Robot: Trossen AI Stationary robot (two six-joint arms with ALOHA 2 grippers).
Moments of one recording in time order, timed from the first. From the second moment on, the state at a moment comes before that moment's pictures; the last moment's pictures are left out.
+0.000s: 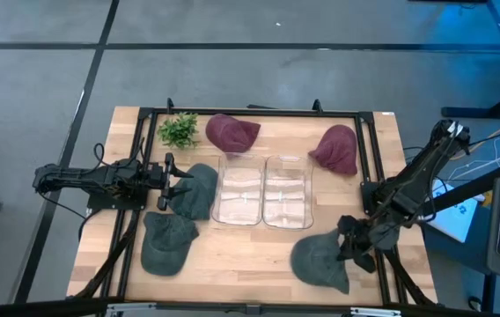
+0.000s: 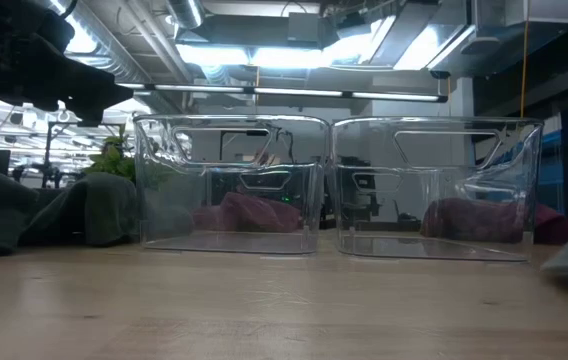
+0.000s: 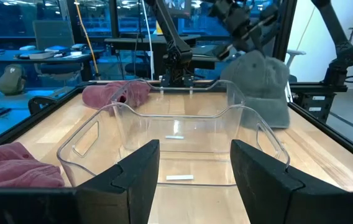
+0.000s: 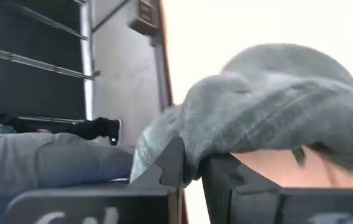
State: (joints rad) left arm -0.01 0.06 0.01 0.02 -0.01 -0.01; right arm 0.88 0.96 0.65 -0.37 0.14 1.14
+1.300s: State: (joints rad) left arm -0.01 0.06 0.01 0.02 -0.01 -0.01; right arm 0.88 0.90 1.15 -0.36 0.27 0.62
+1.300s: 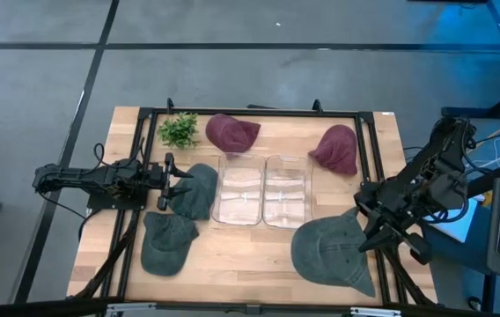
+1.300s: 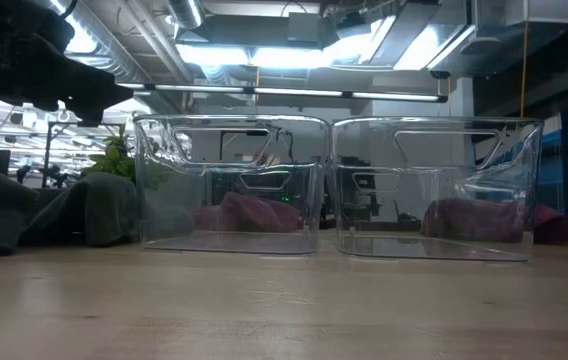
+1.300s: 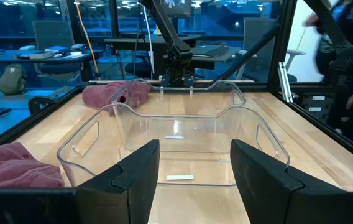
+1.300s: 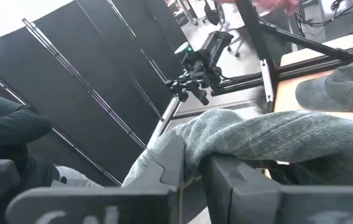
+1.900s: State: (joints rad) left arm -0.01 0.06 0.01 0.02 -0.01 -0.01; right arm 0.56 0.94 1.15 -0.36 0.38 0.47
